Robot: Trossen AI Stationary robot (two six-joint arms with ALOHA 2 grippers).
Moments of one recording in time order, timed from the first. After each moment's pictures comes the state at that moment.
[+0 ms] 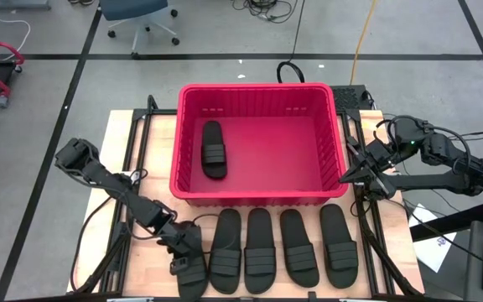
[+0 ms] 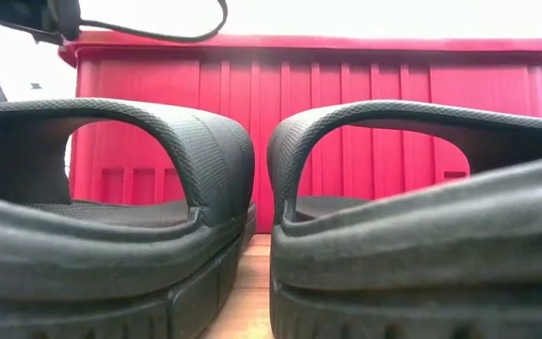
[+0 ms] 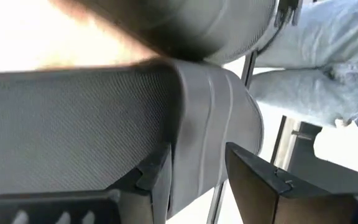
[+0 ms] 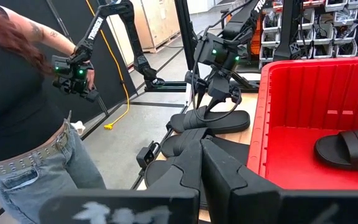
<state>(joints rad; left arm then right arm) -0.63 1.50 0.85 -0.31 0.29 -1.01 -0.16 0.56 0.98 -0.68 -0.60 0.08</state>
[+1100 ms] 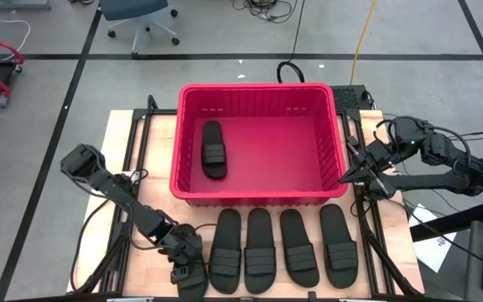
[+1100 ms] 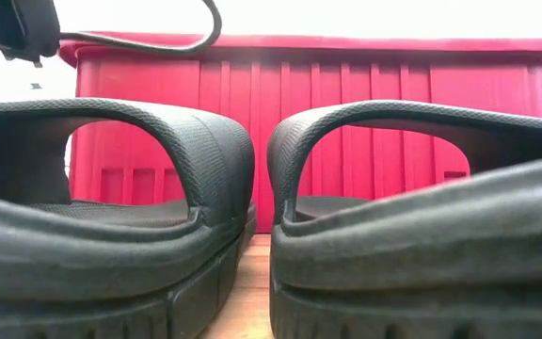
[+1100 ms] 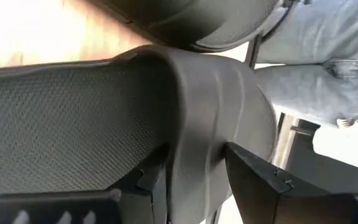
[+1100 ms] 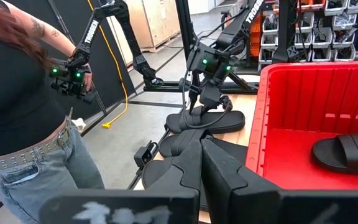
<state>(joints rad) -0.68 1.61 0.85 -0.20 0.29 -1.06 -0.16 0.56 0.98 -0.68 -0.60 0.06</state>
